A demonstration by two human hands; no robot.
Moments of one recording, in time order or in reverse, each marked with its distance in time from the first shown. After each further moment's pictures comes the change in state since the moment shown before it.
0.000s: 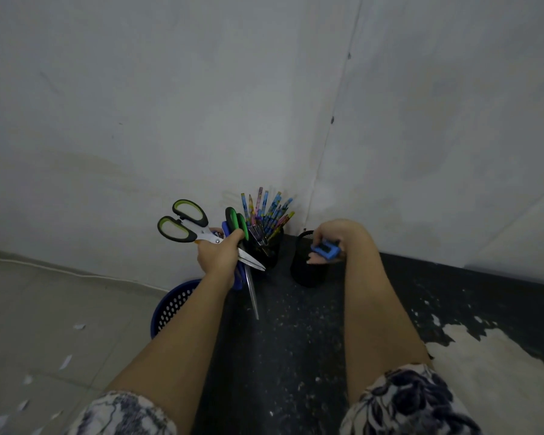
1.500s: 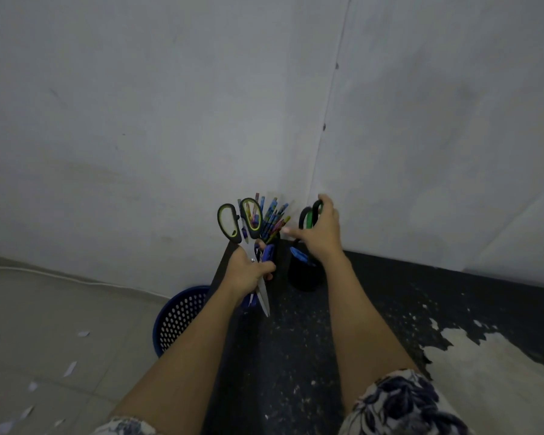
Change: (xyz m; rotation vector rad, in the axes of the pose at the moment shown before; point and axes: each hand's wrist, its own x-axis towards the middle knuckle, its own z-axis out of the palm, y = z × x) left_hand -0.024 -0.019 0.003 0.426 -0.609 0.221; right_hand 0.020 0.019 0.015 -0.112 0.338 -0.938
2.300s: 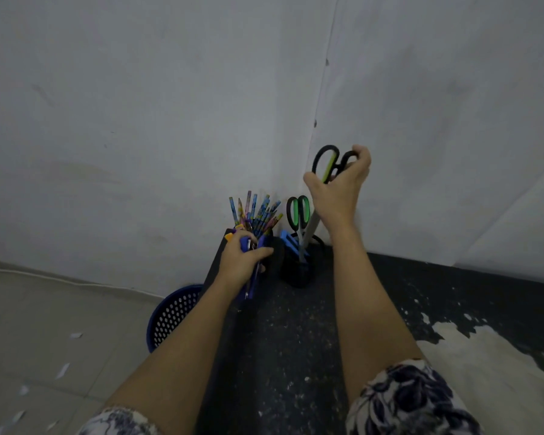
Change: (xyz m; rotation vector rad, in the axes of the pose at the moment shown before) left_hand 0.005 0.009 0.004 -0.123 0.049 0.049; right_hand 0.013 -0.049 -0.028 0.204 0.385 -0.256
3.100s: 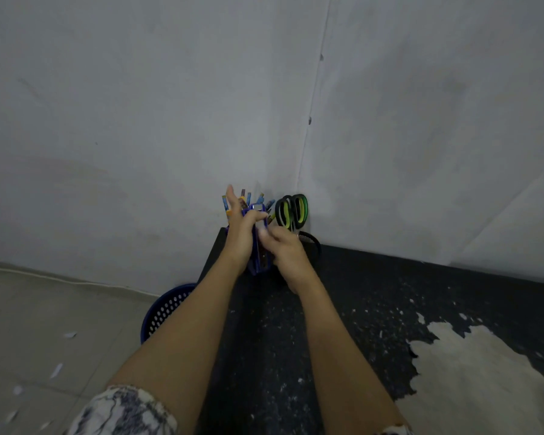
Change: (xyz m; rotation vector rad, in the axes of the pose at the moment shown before) left_hand 0.015 0.043 0.026 -0.264 0.028 0.079; right_hand -0.081 0.036 0.012 0.168 -0.667 0.263
